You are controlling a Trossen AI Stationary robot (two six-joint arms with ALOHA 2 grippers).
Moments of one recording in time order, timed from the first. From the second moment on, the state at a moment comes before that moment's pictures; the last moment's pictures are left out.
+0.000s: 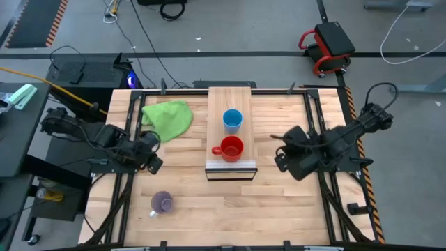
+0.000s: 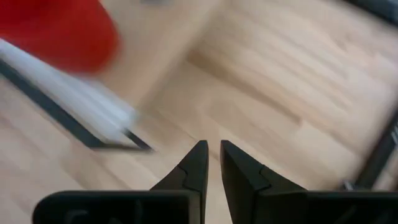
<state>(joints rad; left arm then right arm) -0.38 0.84 0.88 -1.08 -0.18 -1.27 0.55 1.35 1.46 -1.57 0.54 1.49</state>
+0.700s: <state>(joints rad) -0.79 1.28 1.21 -1.28 -0.16 -1.94 0.82 1.08 0.83 -1.18 0.48 1.73</state>
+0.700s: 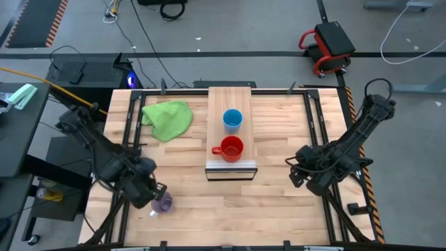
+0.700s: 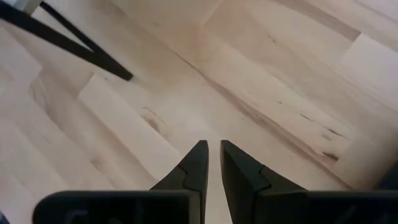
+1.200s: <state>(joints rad) -0.89 1.39 1.20 -1.29 -0.13 -2.16 0.86 1.08 0.83 -1.14 0.48 1.70</state>
